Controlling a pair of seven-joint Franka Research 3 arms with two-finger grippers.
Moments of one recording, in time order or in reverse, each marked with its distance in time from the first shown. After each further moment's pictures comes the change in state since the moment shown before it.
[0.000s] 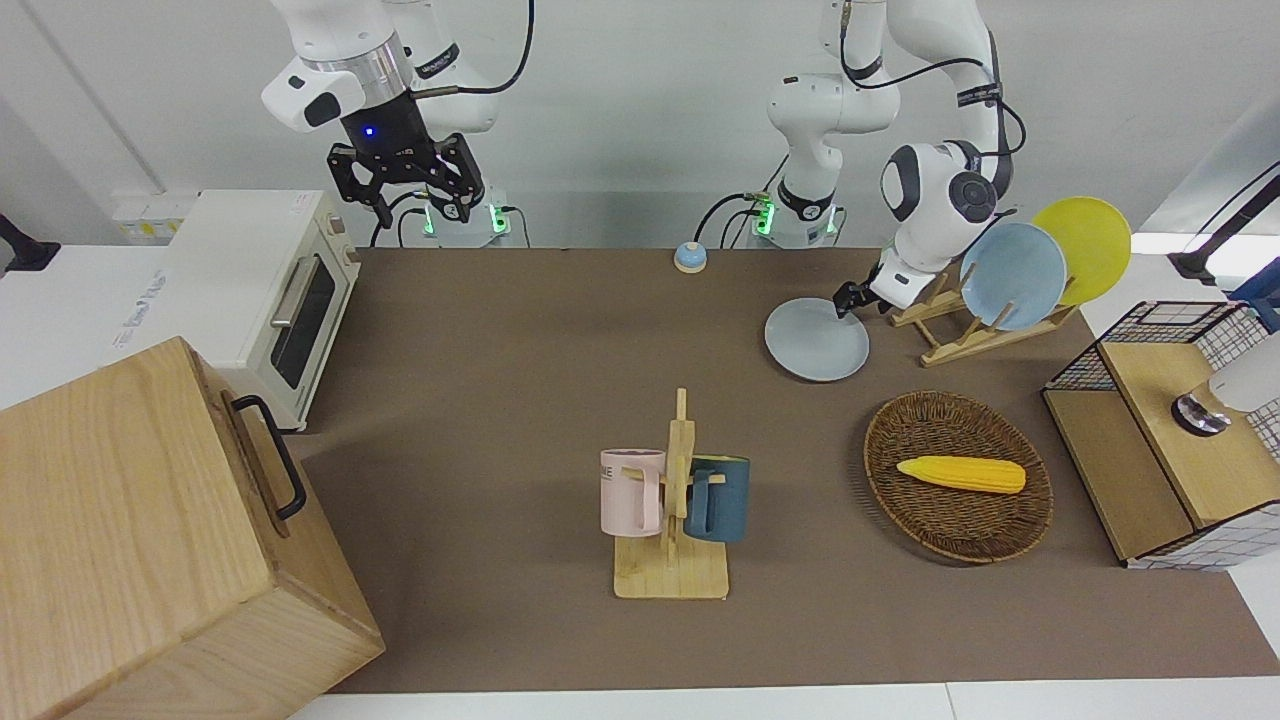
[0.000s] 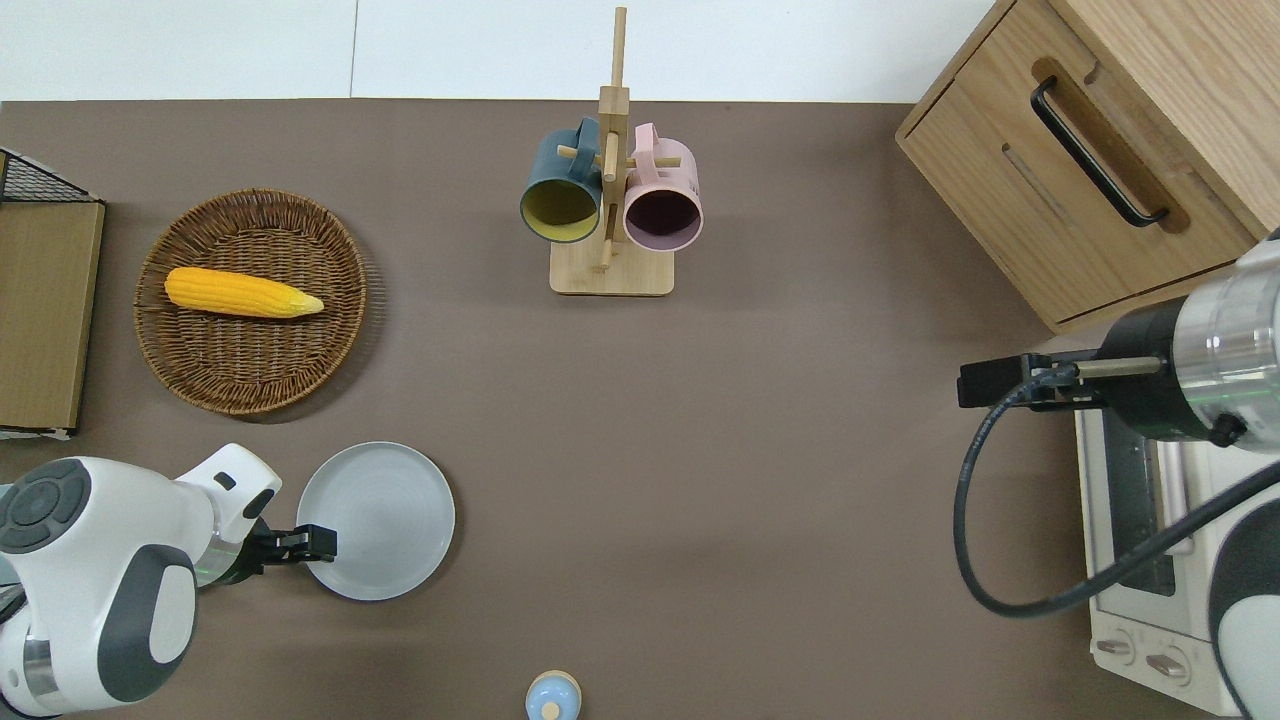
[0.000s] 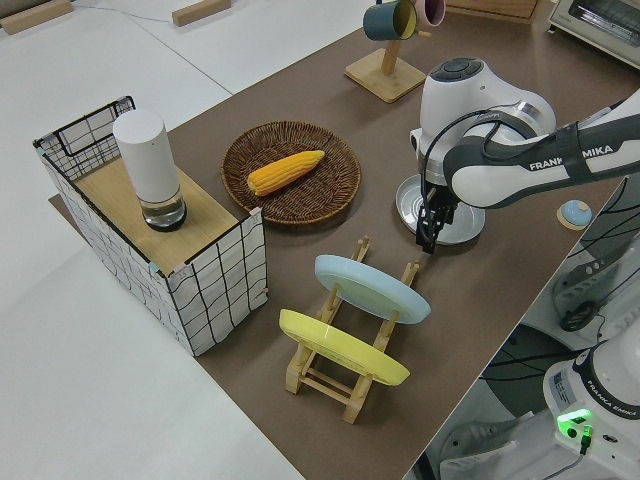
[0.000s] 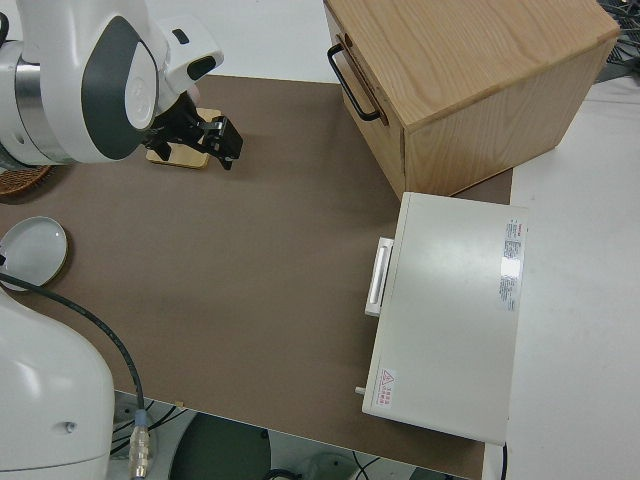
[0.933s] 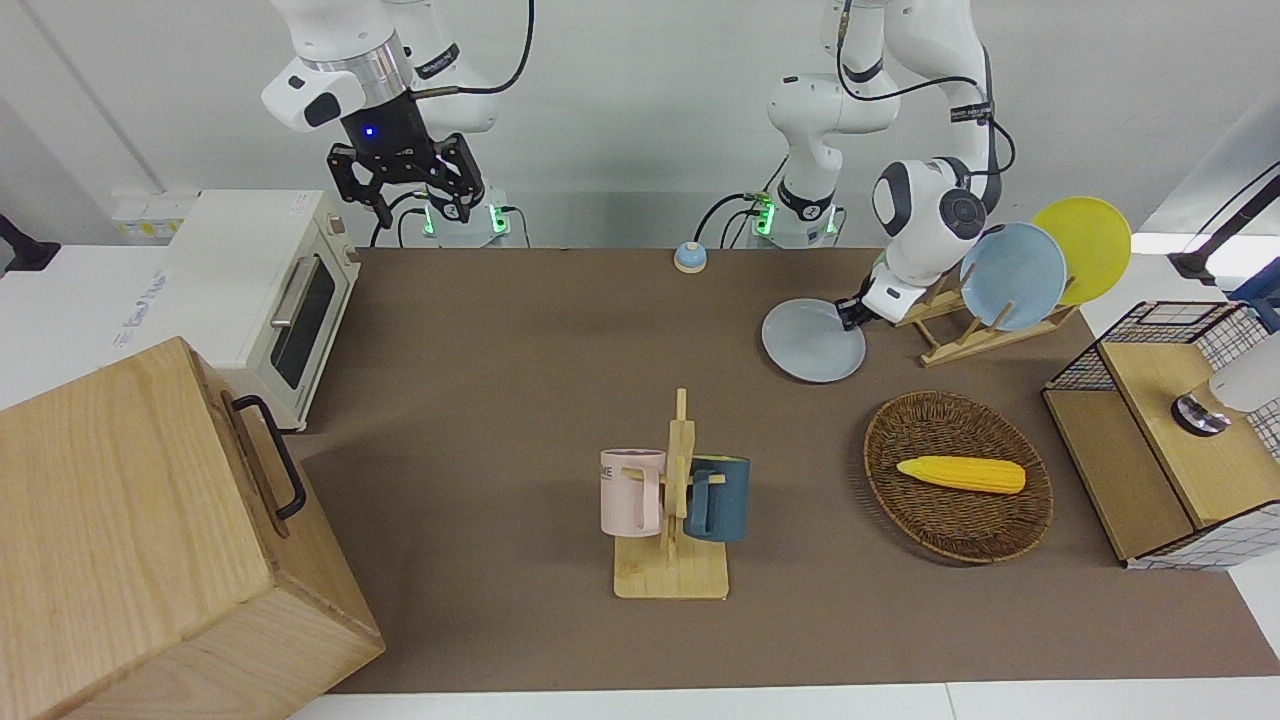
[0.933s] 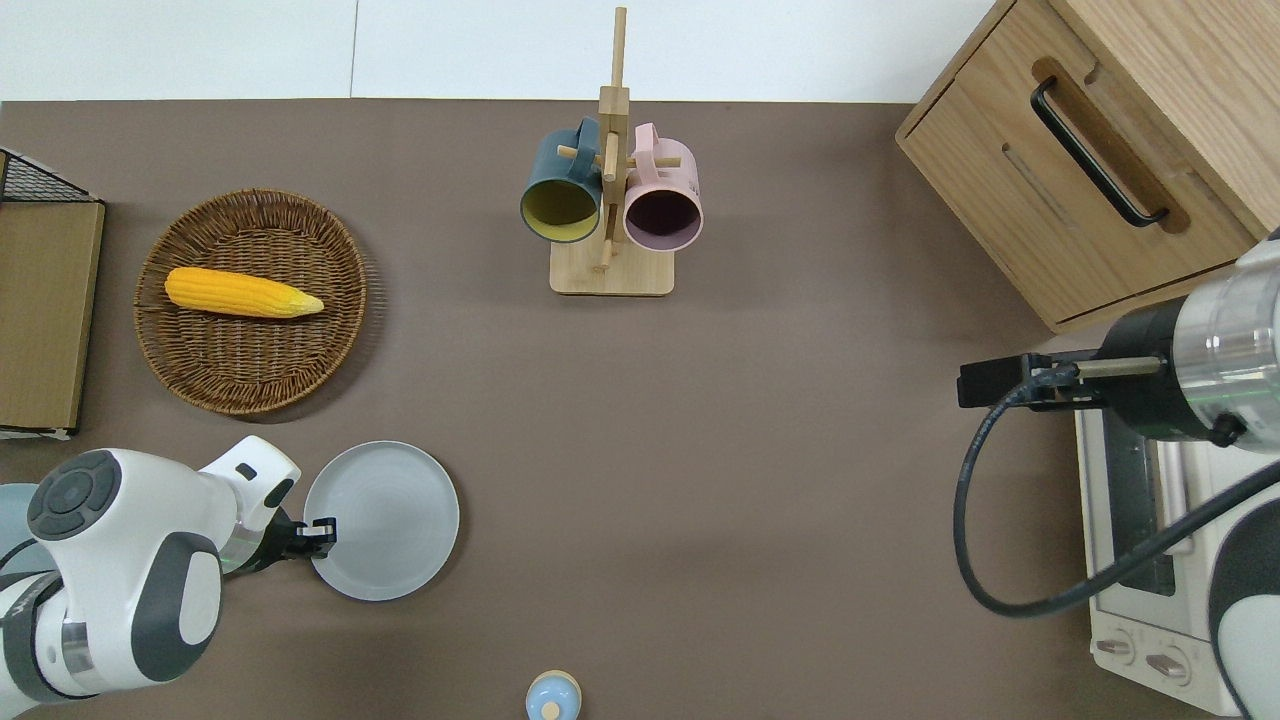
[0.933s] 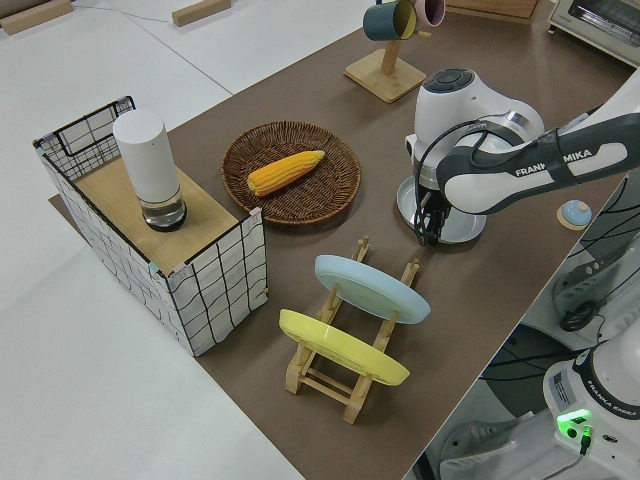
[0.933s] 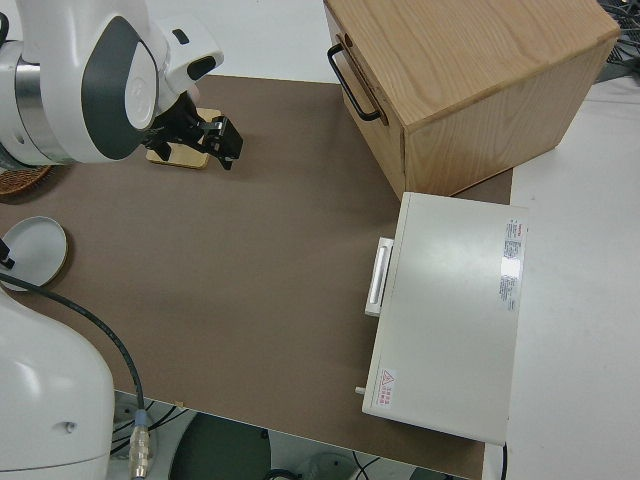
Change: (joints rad) left arm -0.016 0.061 -0.003 0.002 -0.039 0.065 -0.004; right arm 0.000 0.000 0.000 0.000 0.000 0.000 0.000
